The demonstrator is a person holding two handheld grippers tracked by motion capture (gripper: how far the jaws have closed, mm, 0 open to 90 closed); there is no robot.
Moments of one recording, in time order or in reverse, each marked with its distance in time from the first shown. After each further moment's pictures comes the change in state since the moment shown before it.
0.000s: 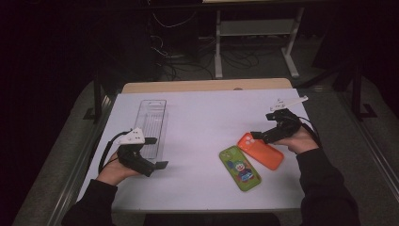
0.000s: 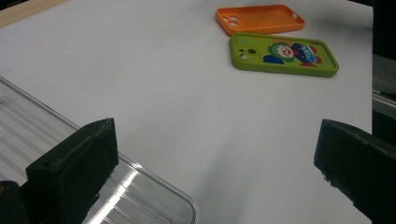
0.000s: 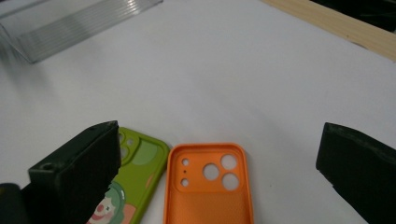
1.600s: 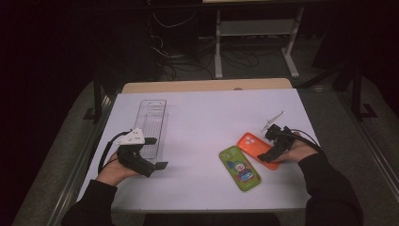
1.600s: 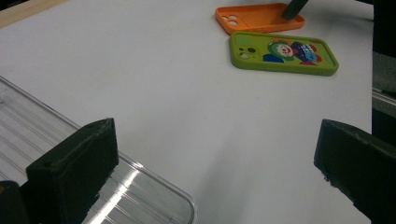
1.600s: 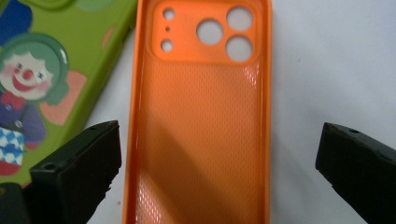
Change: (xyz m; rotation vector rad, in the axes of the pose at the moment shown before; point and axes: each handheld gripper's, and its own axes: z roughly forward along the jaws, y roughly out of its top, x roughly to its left) left arm -0.001 0.000 -0.001 0.004 0.001 0.003; right arm 0.000 -0.042 0.037 0.456 -0.045 -0.088
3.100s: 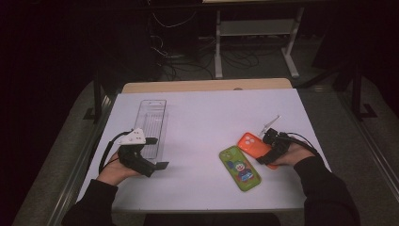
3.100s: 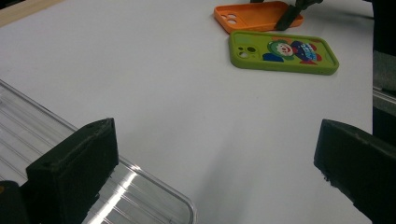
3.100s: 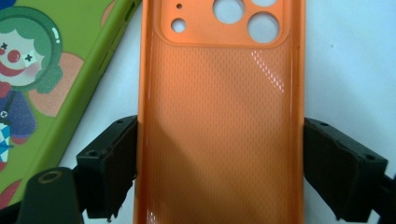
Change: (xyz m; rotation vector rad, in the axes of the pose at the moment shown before) left arm 0.000 0.001 0.002 -0.003 -0.002 0.005; right arm 0.005 -0.003 0.013 0.023 0.020 -0.007
